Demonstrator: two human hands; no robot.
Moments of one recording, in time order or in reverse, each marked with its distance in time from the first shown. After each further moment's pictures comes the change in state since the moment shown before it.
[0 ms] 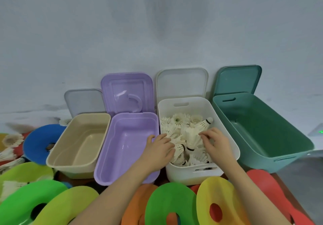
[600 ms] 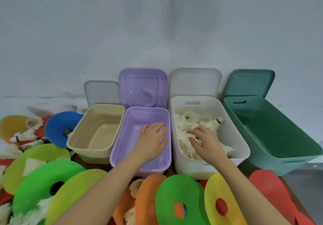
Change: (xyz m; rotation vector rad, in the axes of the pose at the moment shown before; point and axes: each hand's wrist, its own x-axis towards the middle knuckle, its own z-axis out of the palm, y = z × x) left_hand -0.042 -0.035 -0.030 0.012 0.120 -0.100; right_hand -0.009 -0.043 0.032 -0.180 -0.232 -0.151
